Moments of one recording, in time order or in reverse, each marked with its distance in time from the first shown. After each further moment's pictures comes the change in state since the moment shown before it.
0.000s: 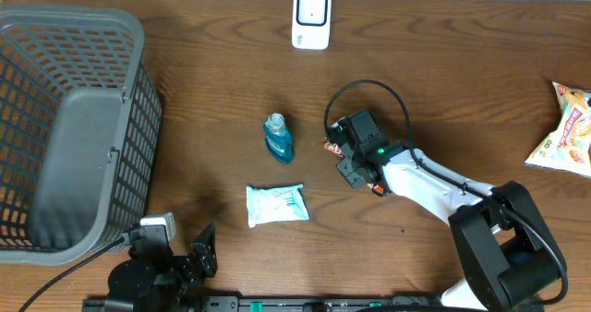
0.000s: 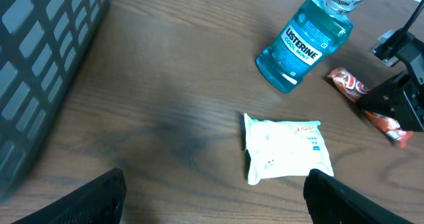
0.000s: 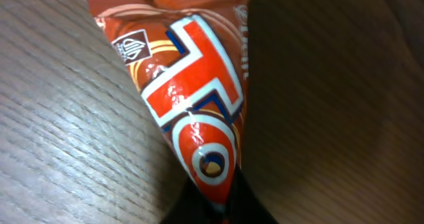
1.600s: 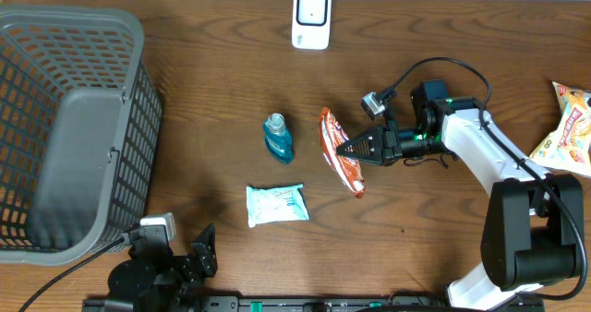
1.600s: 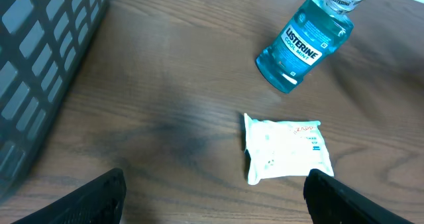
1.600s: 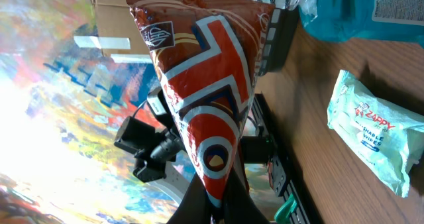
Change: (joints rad) left arm 0.000 0.000 0.000 0.000 0.000 0.000; right arm -0.382 0.037 0.240 -0.638 -1.629 -0.047
